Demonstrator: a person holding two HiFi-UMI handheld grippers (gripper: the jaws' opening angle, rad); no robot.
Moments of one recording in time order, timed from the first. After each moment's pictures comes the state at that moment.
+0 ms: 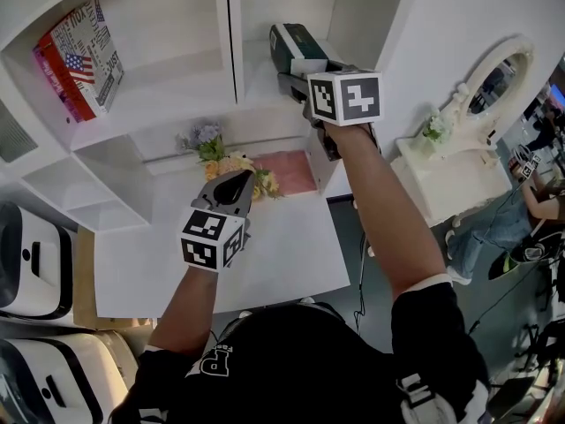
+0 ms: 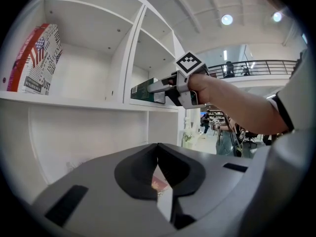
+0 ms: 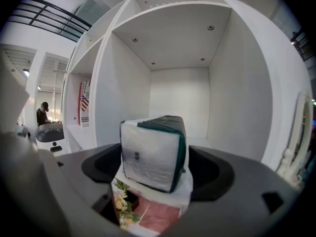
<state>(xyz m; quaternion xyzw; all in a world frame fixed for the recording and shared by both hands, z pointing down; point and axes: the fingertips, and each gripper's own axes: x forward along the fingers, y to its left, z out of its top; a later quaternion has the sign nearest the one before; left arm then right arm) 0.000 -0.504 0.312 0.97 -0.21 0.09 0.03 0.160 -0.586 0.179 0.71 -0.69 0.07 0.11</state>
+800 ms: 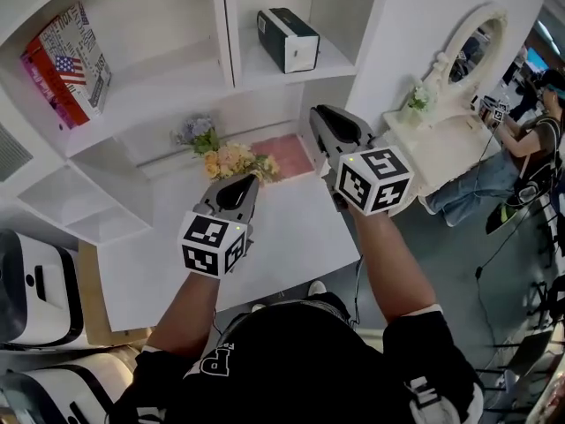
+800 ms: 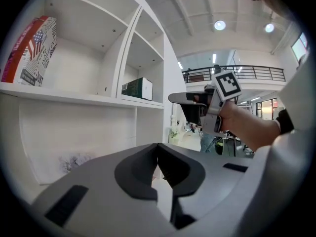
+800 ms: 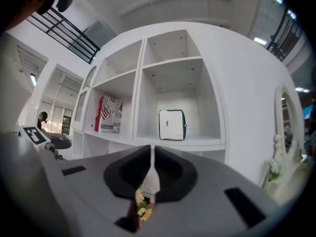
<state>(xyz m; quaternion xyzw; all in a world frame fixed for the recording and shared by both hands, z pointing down) -0.033 -0.469 0.326 0.99 -0.13 0.10 0.03 0.096 -0.459 0.223 0.73 -0.69 -0.02 0.00</state>
